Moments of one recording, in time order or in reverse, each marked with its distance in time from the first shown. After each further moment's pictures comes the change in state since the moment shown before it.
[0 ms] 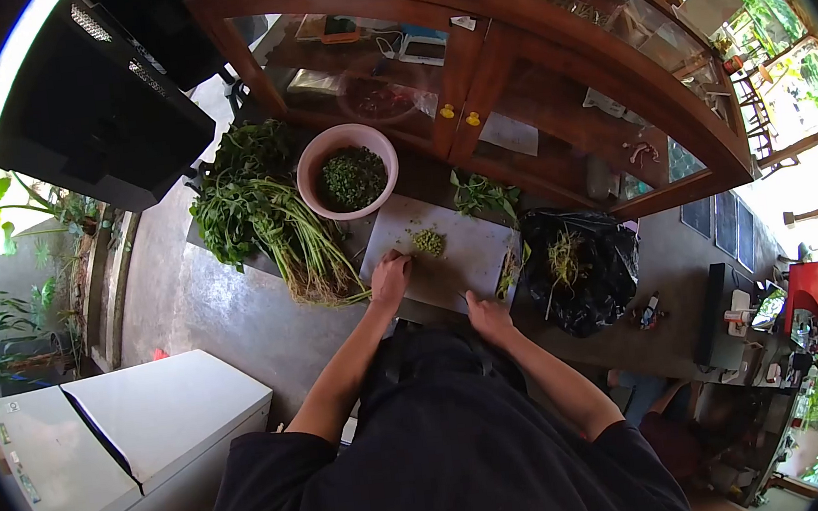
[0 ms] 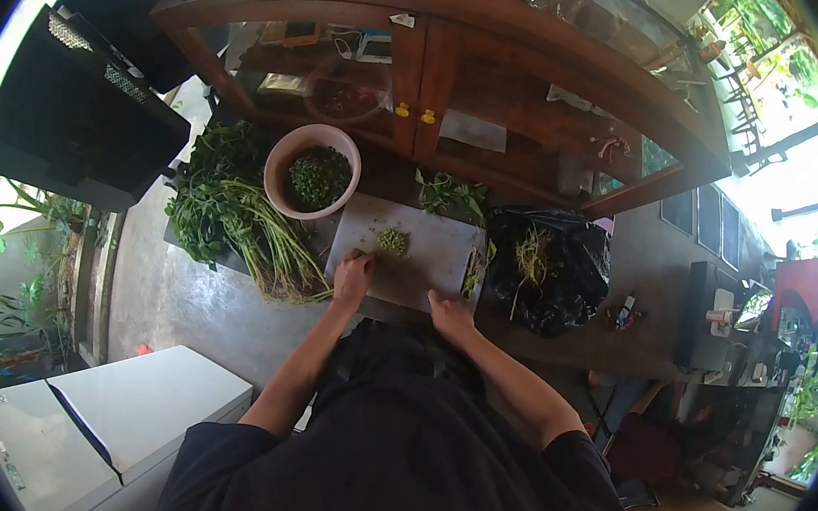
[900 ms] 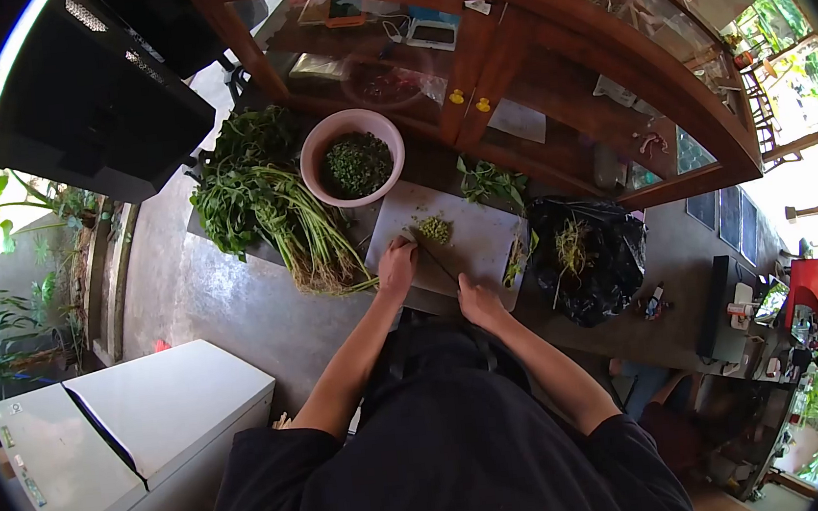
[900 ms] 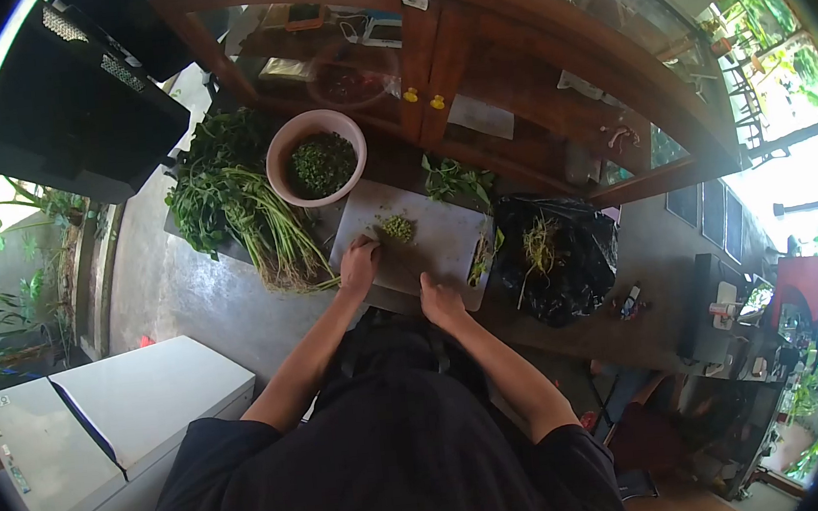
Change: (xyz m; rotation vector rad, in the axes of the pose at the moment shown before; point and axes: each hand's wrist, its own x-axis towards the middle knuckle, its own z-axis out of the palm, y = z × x) left_hand 0.000 -0.002 0.007 -0.043 0.036 0.025; right_hand 0.020 -0.042 -0.012 0.111 -0.103 0.113
